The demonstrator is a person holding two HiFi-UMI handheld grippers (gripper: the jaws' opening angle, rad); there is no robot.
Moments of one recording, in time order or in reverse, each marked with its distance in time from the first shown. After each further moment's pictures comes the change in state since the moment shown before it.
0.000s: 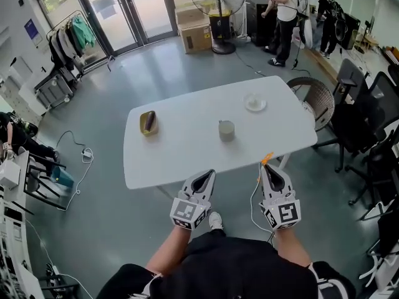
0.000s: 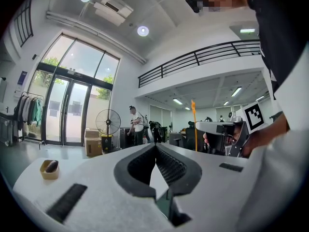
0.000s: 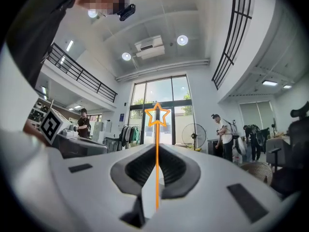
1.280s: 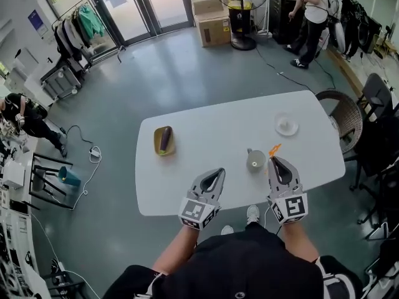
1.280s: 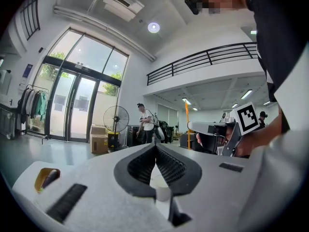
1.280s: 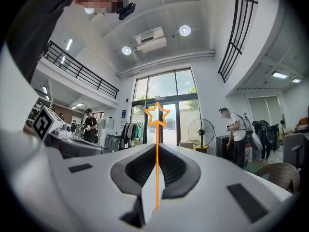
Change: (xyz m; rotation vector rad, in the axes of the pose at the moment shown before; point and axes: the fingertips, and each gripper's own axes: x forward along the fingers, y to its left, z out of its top) left arm 0.103 0.187 -0.008 -0.059 0.016 0.053; right arm 0.242 -0.022 -0.036 0.003 0.040 0.060
